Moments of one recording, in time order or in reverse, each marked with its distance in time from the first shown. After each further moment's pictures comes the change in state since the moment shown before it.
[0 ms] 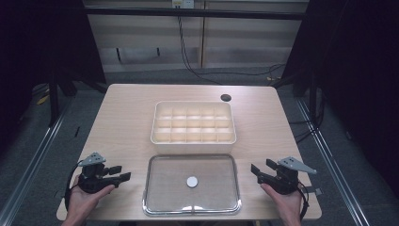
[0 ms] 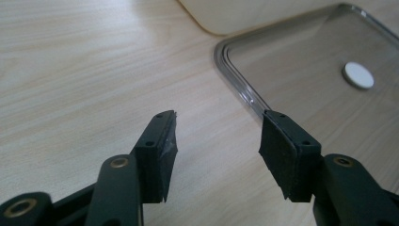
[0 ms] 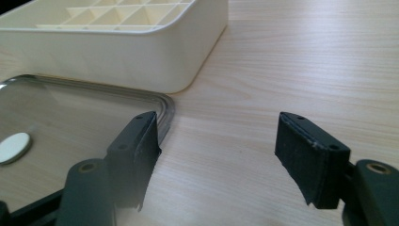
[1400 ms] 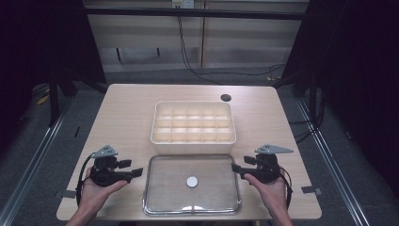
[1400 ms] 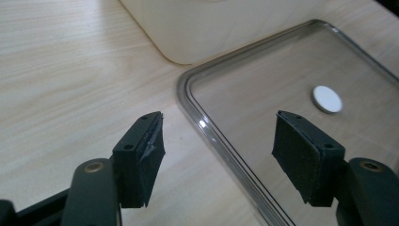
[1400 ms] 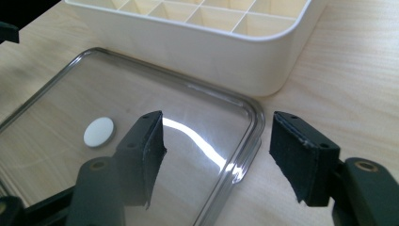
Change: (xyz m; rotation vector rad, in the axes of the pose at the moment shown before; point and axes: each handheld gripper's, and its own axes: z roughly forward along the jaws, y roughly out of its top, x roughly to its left) left arm -0.024 0.034 0.018 0.001 -0.005 0.014; right arm 0.043 0.046 0.025 0.200 0.191 -0.067
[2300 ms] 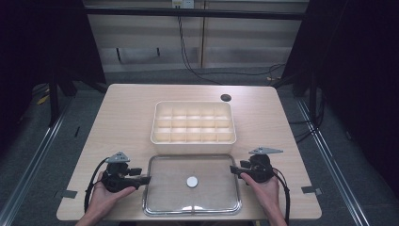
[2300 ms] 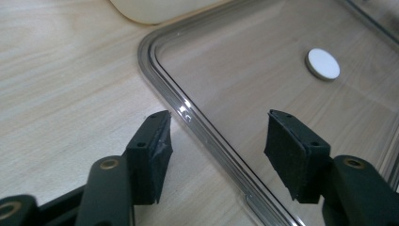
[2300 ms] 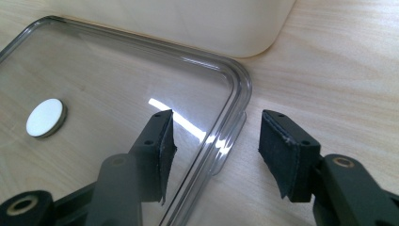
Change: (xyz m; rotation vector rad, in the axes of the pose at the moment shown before) left arm -0.009 -0.019 0.027 0.090 -0.100 0.018; right arm -0.018 -0.023 0.037 0.091 -0.031 0.057
